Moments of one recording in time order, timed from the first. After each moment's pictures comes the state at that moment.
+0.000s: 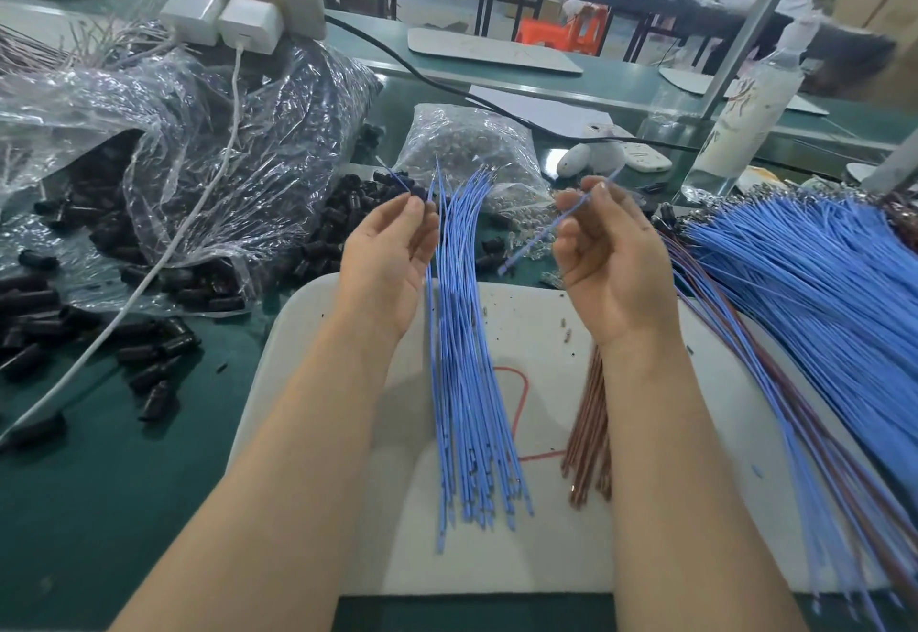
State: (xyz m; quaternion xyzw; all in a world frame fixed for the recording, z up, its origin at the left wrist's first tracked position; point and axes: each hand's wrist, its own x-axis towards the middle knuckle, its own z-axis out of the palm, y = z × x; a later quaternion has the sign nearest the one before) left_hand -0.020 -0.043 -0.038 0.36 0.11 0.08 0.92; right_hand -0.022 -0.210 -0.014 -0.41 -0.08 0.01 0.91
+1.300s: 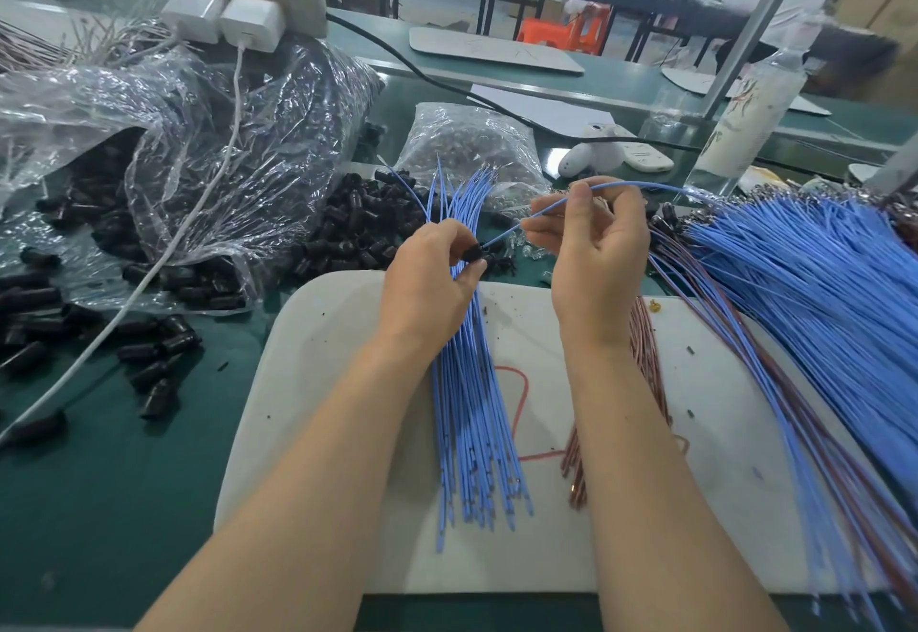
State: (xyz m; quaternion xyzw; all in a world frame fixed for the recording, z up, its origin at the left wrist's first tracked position) left_hand -0.023 -0.061 -0.063 0.87 -0.03 0.21 0.45; right_hand -0.023 -0.180 -0.027 -0.67 -0.07 -0.30 0.67
